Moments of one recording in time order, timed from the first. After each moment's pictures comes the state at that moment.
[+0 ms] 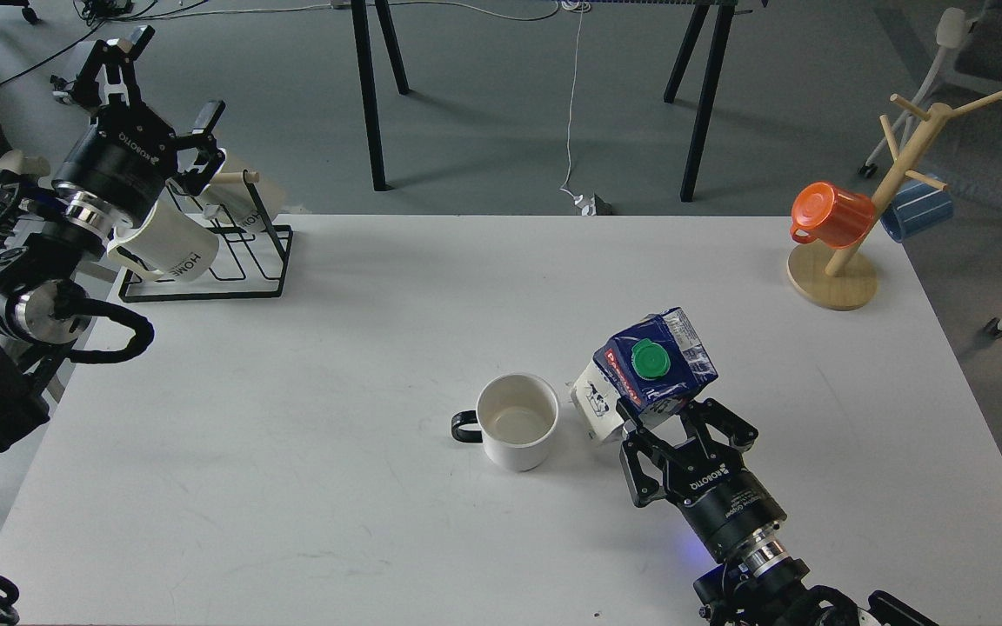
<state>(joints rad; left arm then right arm) -0.71 0.52 -0.73 -0.69 0.18 -0.49 -0.49 -0.02 -0.25 0.74 1.37 0.44 0.49 0.14</state>
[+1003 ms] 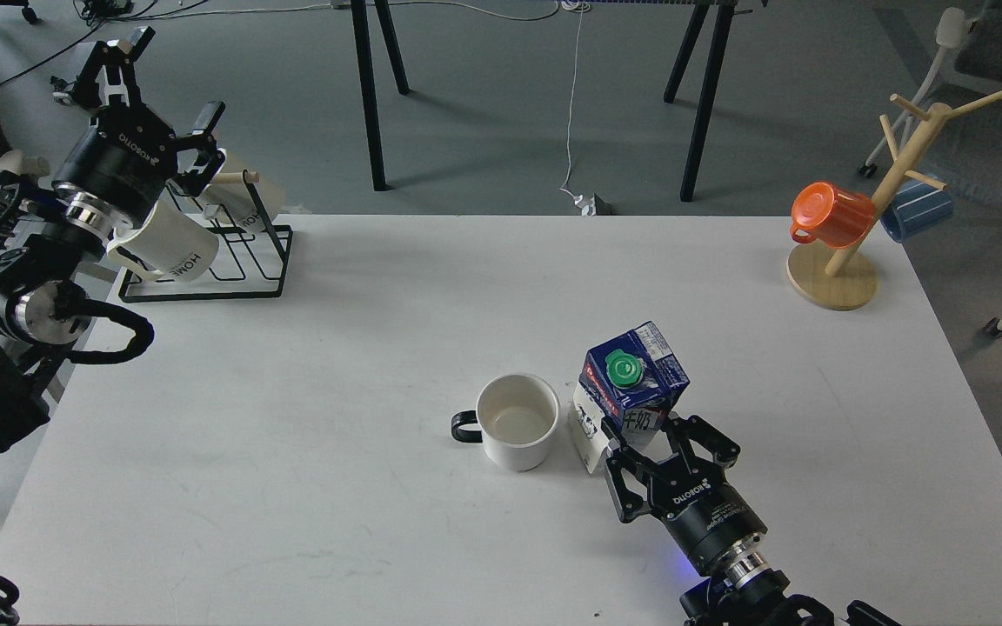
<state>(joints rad) -0.71 0.52 -0.73 -0.69 0.18 -0.49 -0.49 -0.02 -0.20 0.72 1.29 0.44 0.49 0.14</state>
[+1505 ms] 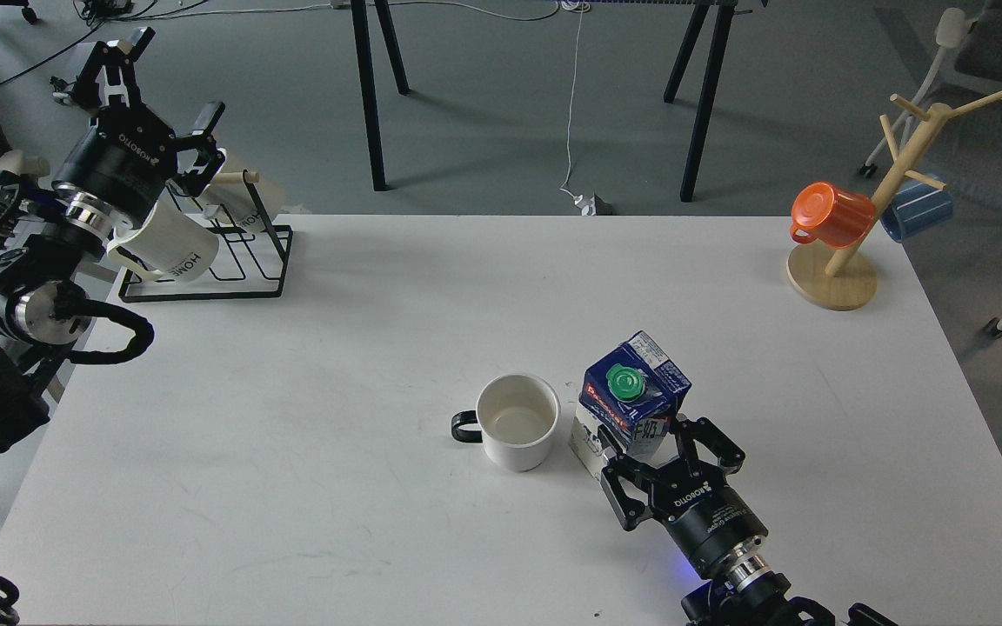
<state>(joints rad) -0.71 0.52 -0.73 -0.69 0.18 -0.49 -0.49 -0.03 -0.20 0.72 1.29 0.44 0.49 0.14</state>
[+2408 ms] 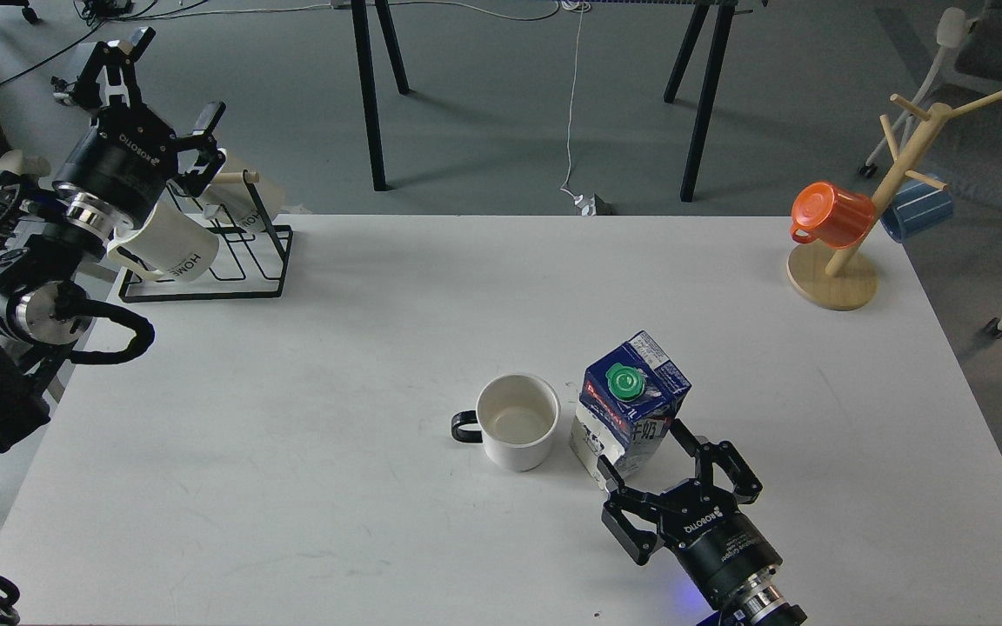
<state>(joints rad) -0.71 0.52 -0.73 -0.69 0.18 -0.49 -0.49 -0.14 -0.26 0.74 1.41 0.44 0.49 0.14</state>
